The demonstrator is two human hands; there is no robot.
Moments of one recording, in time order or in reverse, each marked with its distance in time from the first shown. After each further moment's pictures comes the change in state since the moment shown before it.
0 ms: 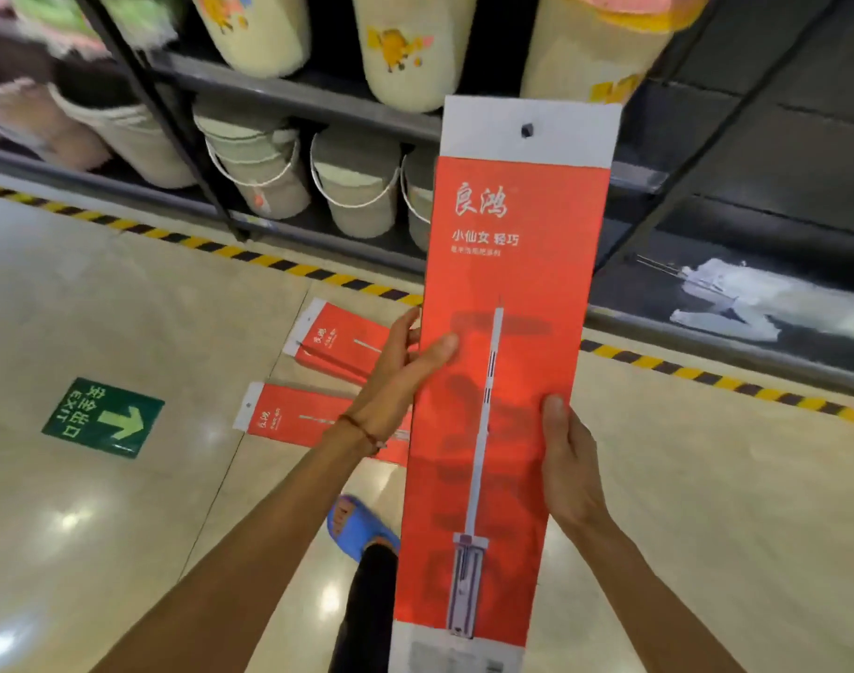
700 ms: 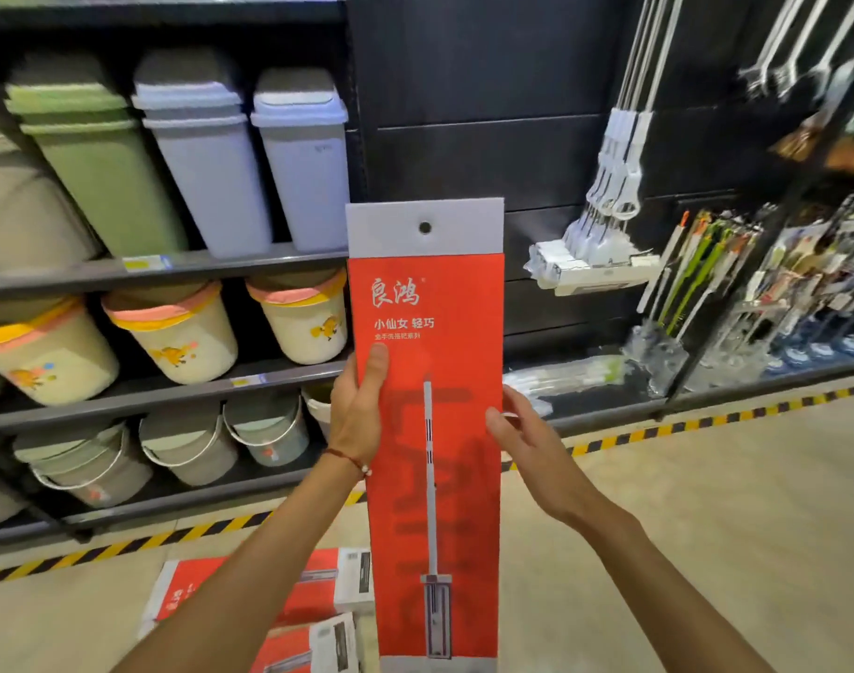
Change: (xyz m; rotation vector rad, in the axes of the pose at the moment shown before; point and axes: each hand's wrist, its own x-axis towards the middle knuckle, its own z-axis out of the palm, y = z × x) left_hand -0.095 0.191 0.356 -0.002 -0.126 0.476; right_hand -0.128 -0.171 -0.349 -0.048 0.094 -0.348
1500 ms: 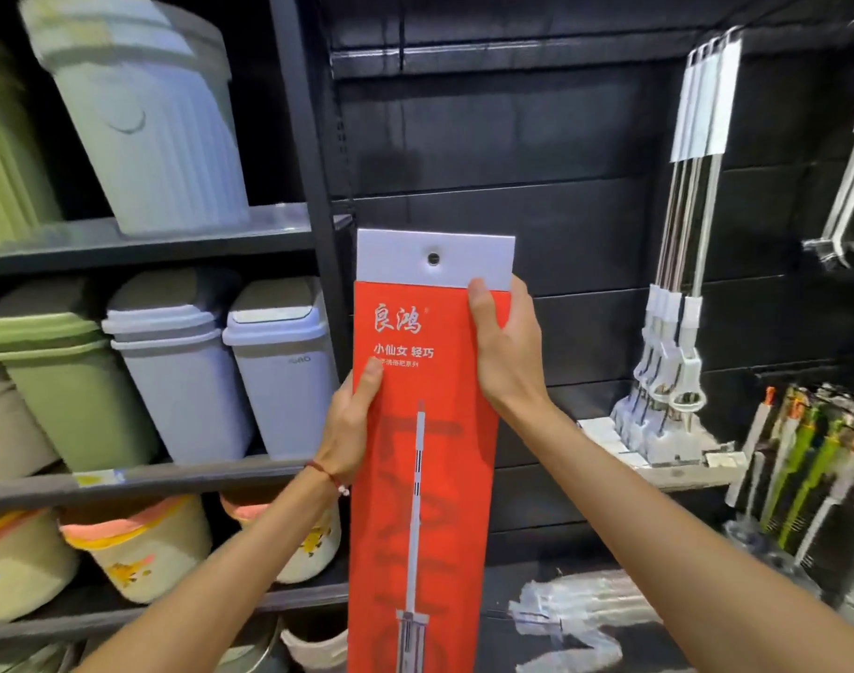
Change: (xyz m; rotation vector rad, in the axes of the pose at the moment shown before) left_hand 0.337 0.107 0.135 0.055 -0.096 0.214; right_hand 0.400 -0.211 -0.148 0.188 0.442 -0.543
